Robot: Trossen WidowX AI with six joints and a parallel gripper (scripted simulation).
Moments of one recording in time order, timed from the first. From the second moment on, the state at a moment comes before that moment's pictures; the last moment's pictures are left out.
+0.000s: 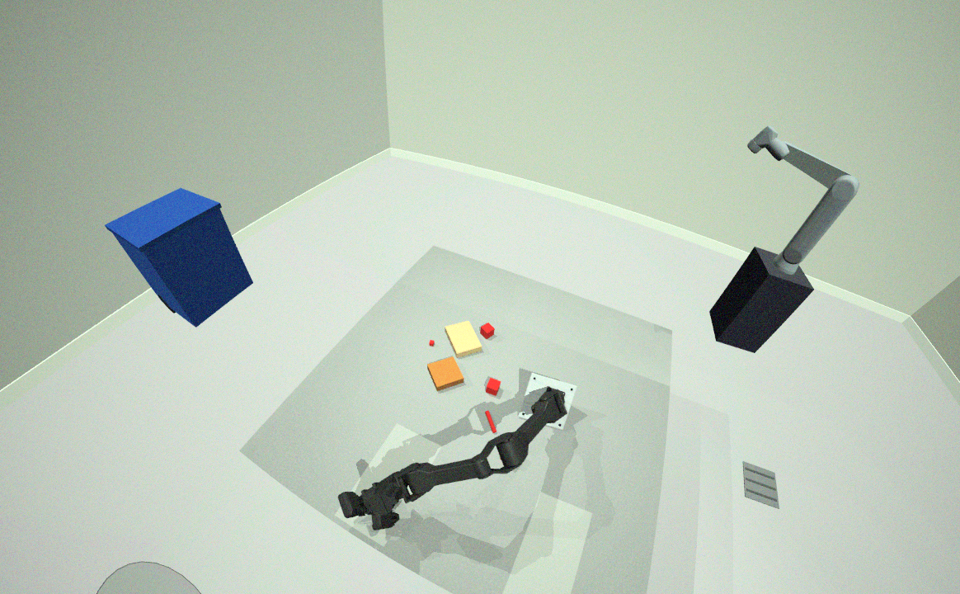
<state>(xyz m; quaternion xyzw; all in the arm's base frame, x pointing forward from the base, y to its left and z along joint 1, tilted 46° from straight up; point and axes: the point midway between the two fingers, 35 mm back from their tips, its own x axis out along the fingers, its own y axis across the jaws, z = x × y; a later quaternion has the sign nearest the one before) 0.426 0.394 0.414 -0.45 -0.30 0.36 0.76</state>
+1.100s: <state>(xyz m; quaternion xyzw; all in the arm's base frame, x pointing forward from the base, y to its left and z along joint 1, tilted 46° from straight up) 0.563 0.213 0.206 -0.34 0.09 0.36 0.86</state>
